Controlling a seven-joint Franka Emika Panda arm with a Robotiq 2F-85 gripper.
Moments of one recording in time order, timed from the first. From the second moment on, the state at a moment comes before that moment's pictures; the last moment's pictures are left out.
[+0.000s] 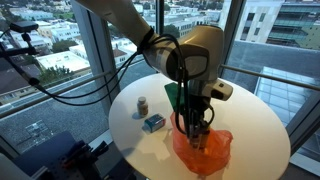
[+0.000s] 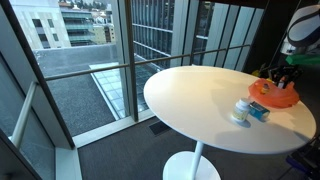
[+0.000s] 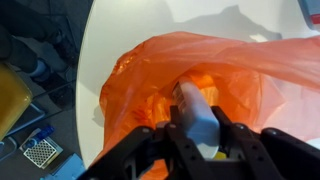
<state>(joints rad) -0.20 0.25 -0.28 -2.14 -0.09 2.32 0.34</state>
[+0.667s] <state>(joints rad) -0.16 0.17 -0.24 -2.19 -0.09 2.32 0.31</state>
